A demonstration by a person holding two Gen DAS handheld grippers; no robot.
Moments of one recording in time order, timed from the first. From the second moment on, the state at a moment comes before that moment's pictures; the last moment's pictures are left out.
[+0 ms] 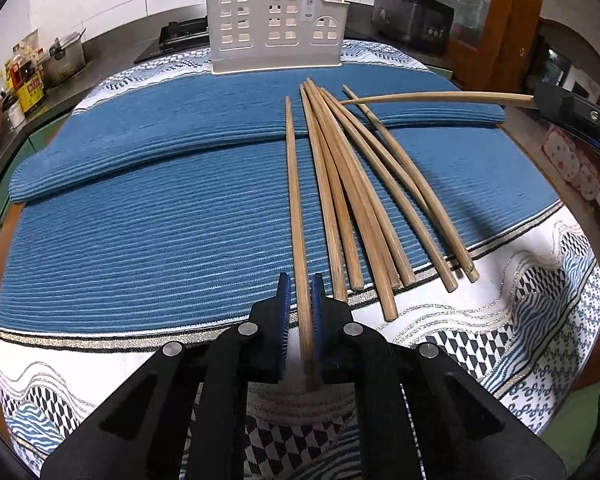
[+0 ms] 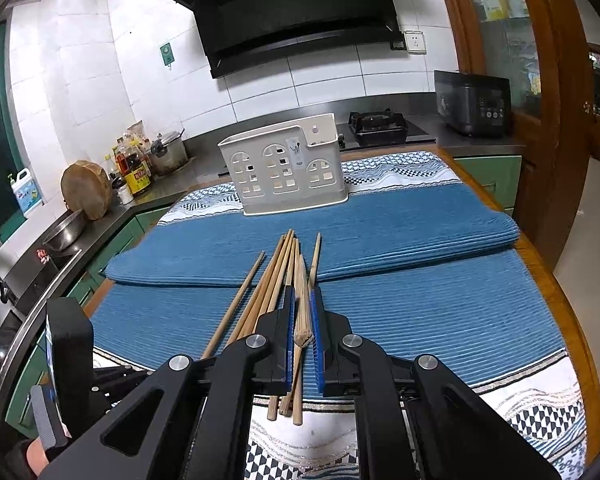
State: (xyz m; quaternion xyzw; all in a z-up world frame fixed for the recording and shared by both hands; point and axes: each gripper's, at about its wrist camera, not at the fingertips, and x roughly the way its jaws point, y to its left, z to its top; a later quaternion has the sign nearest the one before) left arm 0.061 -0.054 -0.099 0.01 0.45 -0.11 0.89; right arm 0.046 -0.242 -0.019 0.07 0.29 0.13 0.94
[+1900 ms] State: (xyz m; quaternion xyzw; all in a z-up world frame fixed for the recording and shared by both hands) left arm 0.103 -0.007 0.028 -0.06 0.31 -0.15 0.94; right arm 0.098 -0.246 0.107 0.01 0.23 0.22 0.95
